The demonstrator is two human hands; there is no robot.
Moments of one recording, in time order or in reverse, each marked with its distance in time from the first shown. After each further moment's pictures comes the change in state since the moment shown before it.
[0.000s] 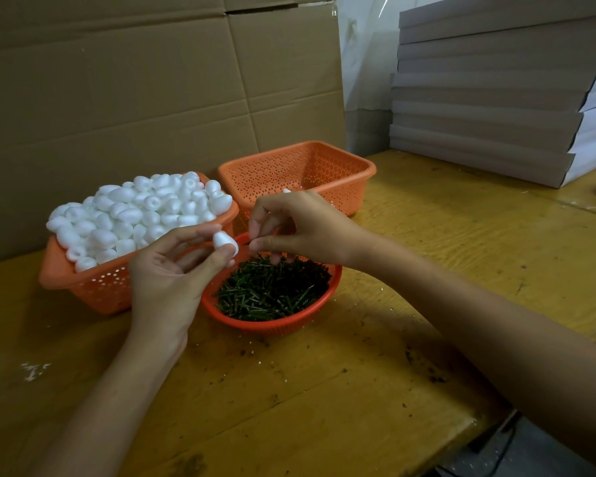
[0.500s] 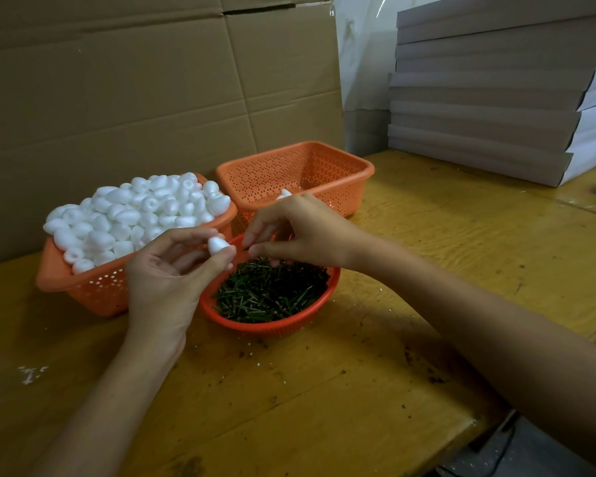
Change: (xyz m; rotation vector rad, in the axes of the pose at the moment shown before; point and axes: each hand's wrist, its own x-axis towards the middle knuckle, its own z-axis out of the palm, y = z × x) left_hand -0.001 0.001 0.001 0.006 0.014 0.002; right_hand 0.000 0.001 -0.001 -0.148 -0.027 -0.014
